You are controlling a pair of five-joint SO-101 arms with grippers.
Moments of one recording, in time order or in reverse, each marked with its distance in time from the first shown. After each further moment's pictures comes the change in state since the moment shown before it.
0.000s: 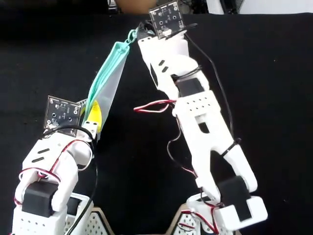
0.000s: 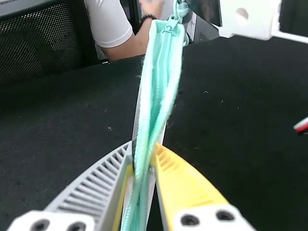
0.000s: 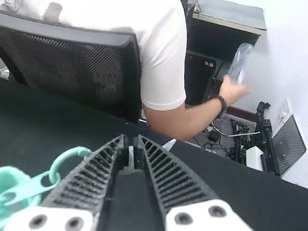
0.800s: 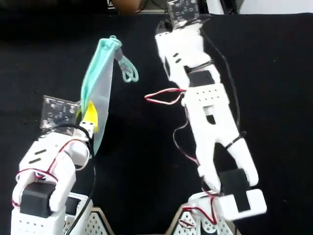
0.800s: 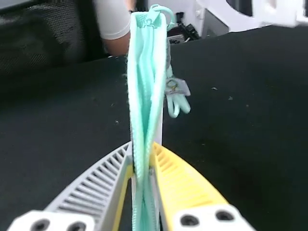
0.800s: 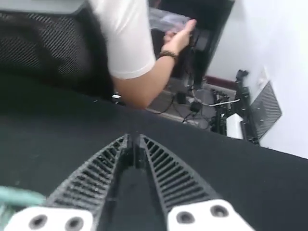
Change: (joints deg) left arm -2.5 0.2 -1.0 1.1 0.1; right arm 3.6 0.7 -3.5 7.8 0.1
